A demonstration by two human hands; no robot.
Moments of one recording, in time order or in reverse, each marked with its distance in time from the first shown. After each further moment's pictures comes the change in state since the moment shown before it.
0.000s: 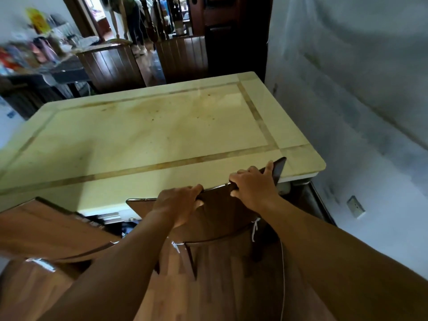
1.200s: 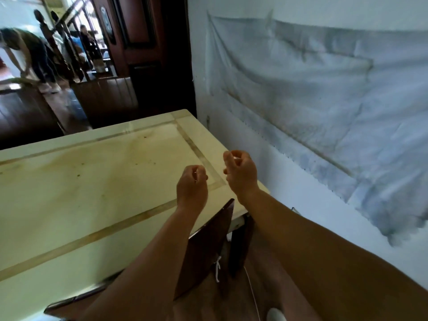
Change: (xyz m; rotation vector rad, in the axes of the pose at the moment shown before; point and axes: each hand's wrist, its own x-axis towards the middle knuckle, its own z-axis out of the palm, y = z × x) left_hand 0.147 0.097 -0.070 -1.286 0.387 -0.173; right_hand 0.053 0.071 -0.077 1.201 0.730 0.678
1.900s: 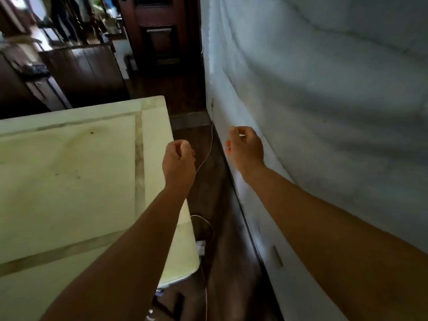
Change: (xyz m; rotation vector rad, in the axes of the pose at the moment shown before) left_hand 0.203 0.051 0.296 -0.114 0.288 -0.097; right_hand 0.357 0.069 -0.133 0.053 -0.209 0.028
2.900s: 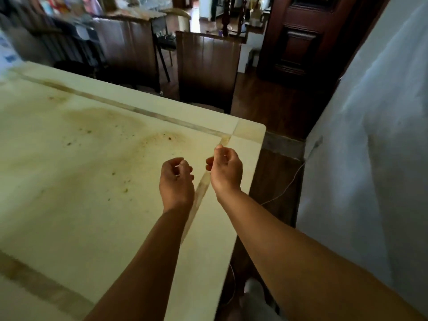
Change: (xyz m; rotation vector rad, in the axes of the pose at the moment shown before) left_hand 0.229 -0.064 -0.054 -0.069 0.693 -0.260; right_hand 0.168 0.031 0.304 -0.036 -0.529 0.088
